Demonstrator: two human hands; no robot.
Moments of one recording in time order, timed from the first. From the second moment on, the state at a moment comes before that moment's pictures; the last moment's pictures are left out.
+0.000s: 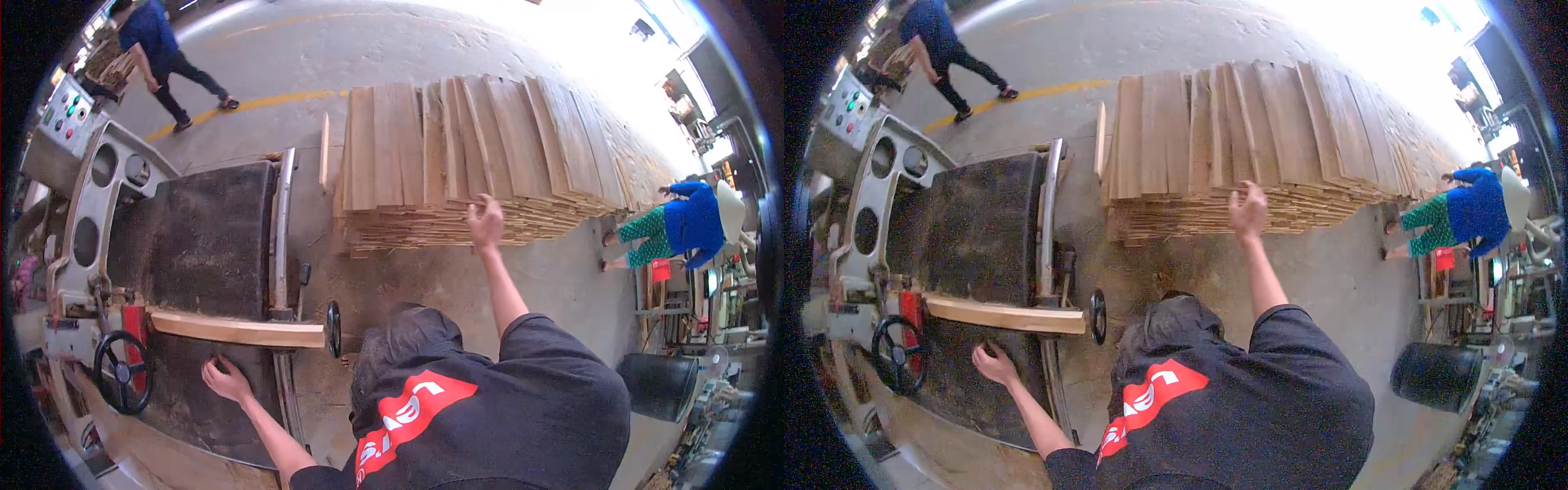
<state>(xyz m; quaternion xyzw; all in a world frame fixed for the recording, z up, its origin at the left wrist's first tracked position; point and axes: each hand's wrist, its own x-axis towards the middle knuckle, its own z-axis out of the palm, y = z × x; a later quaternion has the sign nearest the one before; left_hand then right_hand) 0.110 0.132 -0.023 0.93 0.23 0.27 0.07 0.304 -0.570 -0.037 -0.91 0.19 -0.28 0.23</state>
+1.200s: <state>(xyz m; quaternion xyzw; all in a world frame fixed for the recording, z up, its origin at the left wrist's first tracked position) -0.071 0.144 -0.016 0.73 0.52 0.43 -0.05 0.220 -0.151 0.029 -0.79 -0.50 0.12 0.33</state>
